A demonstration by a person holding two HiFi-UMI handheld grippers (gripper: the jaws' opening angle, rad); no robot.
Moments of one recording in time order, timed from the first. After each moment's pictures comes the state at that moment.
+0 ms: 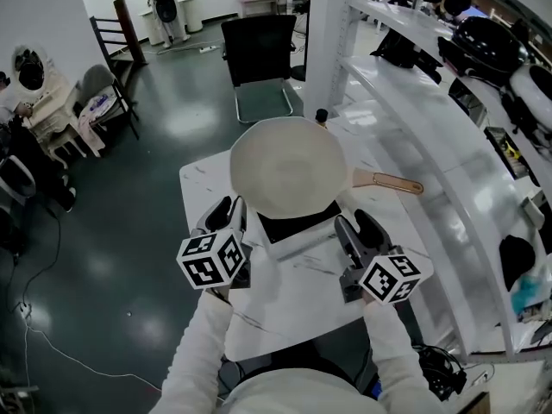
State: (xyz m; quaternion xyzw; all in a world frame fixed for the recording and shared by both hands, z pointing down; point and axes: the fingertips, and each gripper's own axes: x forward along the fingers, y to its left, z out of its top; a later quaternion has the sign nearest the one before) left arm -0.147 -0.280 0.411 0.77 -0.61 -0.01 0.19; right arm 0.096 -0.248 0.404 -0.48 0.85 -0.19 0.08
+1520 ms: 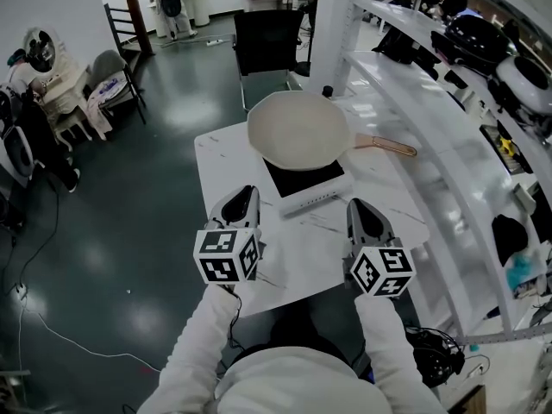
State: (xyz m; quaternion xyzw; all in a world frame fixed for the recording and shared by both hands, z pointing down) left arm -0.136 -0.147 0.390 0.81 -0.58 0.00 0.11; right arm 0.076 -0.130 0.385 -0.55 0.83 -0.08 0.00
